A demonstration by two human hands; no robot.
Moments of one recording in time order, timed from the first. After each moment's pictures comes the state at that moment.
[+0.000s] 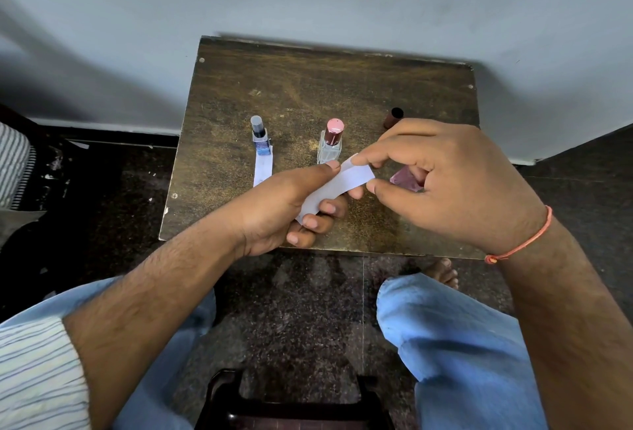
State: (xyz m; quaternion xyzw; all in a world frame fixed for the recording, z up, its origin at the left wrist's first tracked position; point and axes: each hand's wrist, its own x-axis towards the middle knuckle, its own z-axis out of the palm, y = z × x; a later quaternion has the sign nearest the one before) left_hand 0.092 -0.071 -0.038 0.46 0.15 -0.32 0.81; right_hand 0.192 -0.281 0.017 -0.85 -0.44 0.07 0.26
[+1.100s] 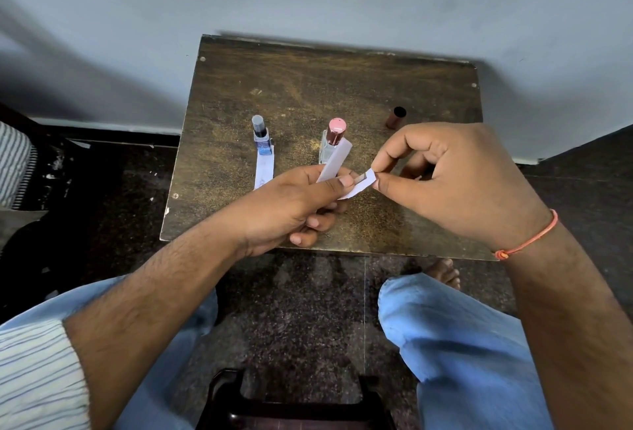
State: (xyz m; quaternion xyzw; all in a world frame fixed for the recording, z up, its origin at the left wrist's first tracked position) left_hand 0.090 -0.075 -0.036 0.53 0.13 -0.27 0.79; right_hand 0.189 -0.279 0.021 -0.88 -0.34 0.14 0.31
